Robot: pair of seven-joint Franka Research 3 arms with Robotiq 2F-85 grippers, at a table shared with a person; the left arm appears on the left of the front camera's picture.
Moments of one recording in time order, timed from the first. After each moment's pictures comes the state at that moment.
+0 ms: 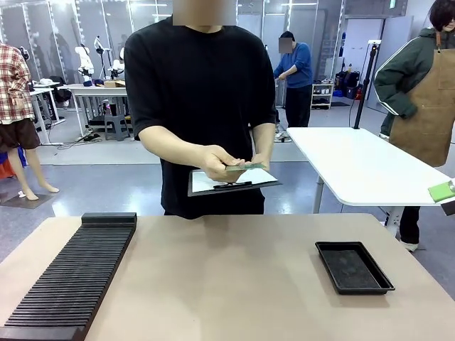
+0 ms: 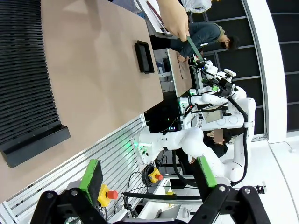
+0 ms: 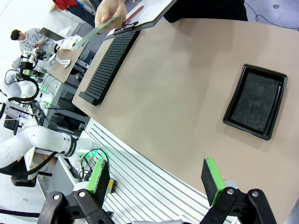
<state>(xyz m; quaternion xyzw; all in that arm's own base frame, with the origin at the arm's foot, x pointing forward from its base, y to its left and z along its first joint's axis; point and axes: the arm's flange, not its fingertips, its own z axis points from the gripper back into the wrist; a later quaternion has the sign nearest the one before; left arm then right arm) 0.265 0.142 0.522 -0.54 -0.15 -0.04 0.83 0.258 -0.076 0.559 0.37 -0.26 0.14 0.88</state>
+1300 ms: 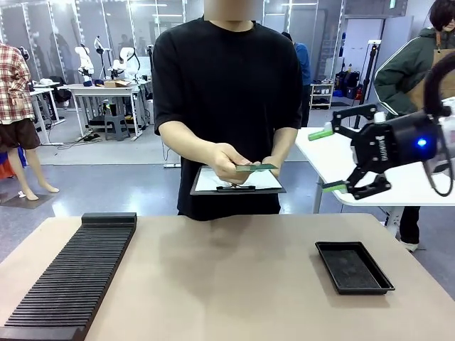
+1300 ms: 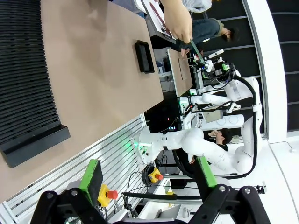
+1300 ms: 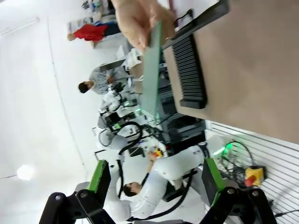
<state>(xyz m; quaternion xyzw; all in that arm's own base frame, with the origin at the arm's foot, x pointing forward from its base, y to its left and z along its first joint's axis) 0.265 0.141 0.522 -0.54 -0.15 -0.04 0.83 0.352 0.085 0.559 0.59 0.01 -0.14 0.80</state>
